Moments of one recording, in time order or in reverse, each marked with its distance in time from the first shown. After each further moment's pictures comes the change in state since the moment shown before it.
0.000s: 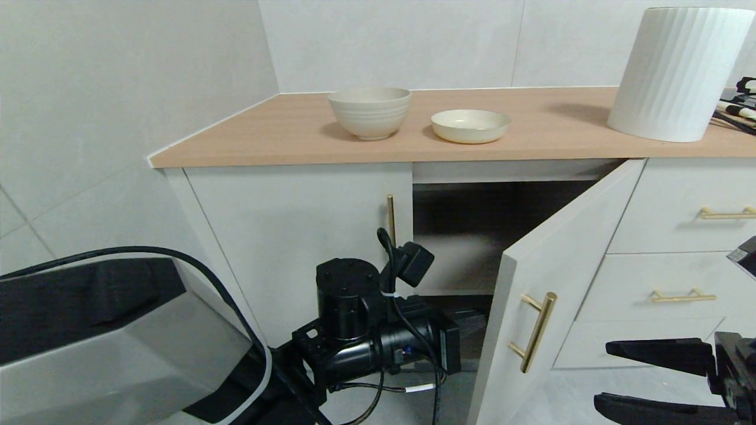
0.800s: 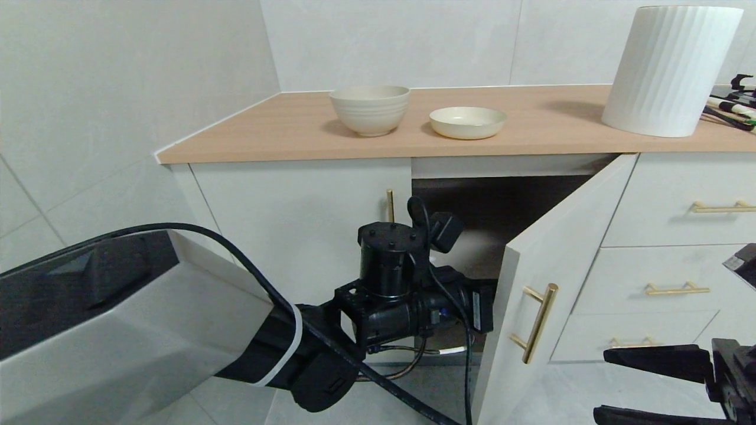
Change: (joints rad) left arm -0.023 0.030 -0.291 0.296 0.083 0.000; right arm 0.031 0.000 0.011 0.000 -0.001 0.000
